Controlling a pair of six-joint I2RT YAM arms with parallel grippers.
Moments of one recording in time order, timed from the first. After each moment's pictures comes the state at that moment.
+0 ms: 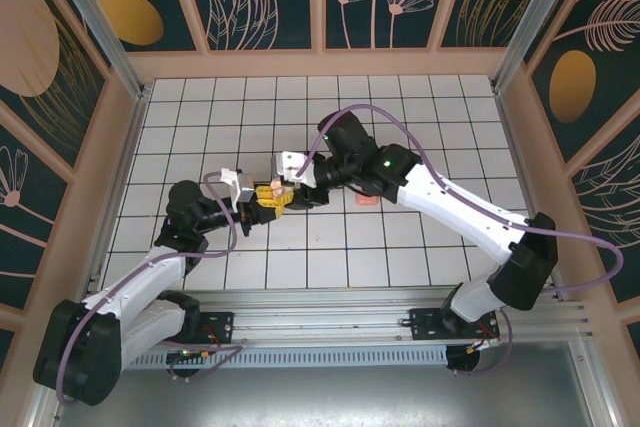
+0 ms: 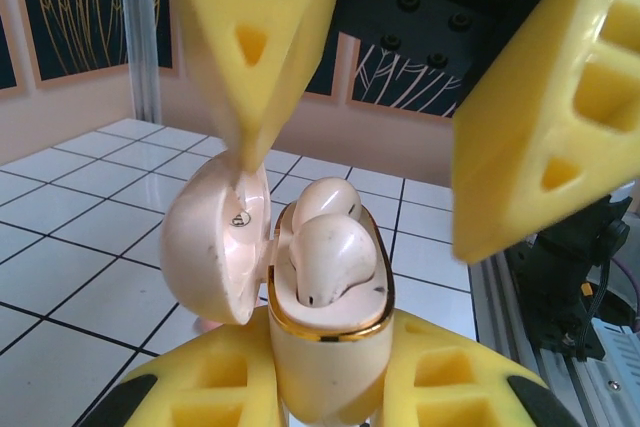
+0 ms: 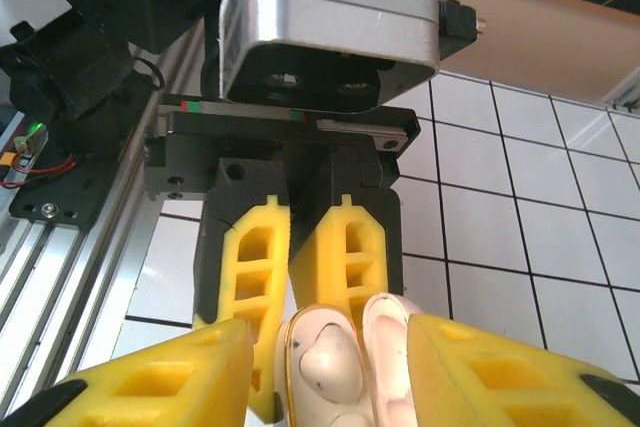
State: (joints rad) left arm -0.35 1.00 0.36 0.64 0.99 -0.12; right arm 0.90 1.48 1.40 -0.53 -0.56 -0.65
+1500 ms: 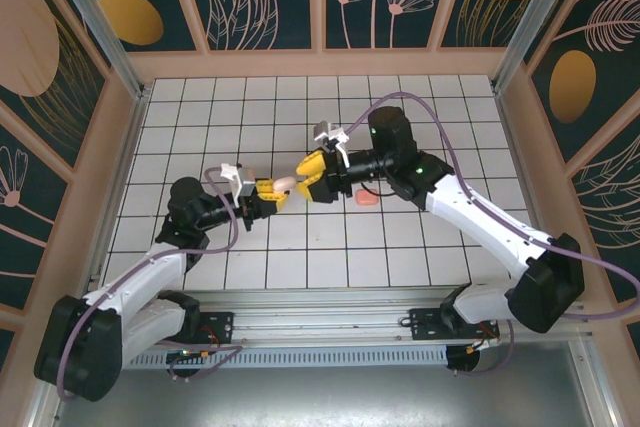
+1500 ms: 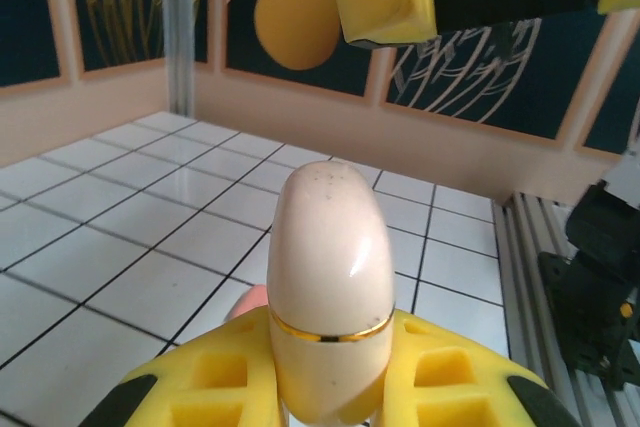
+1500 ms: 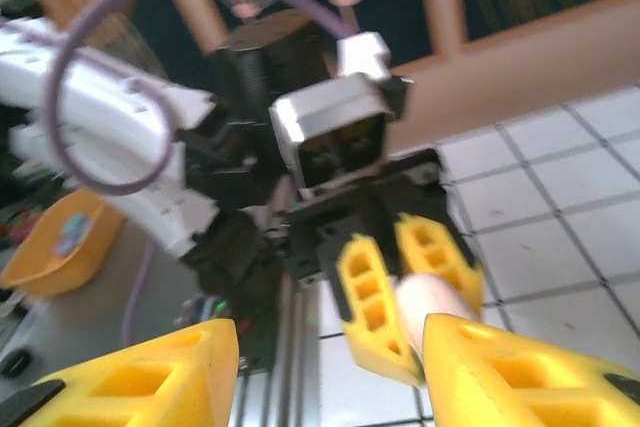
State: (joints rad) left arm -0.35 1.04 0.39 0.62 0.90 -0.14; right arm 0.69 1.32 1.13 -0.14 -0.89 0.05
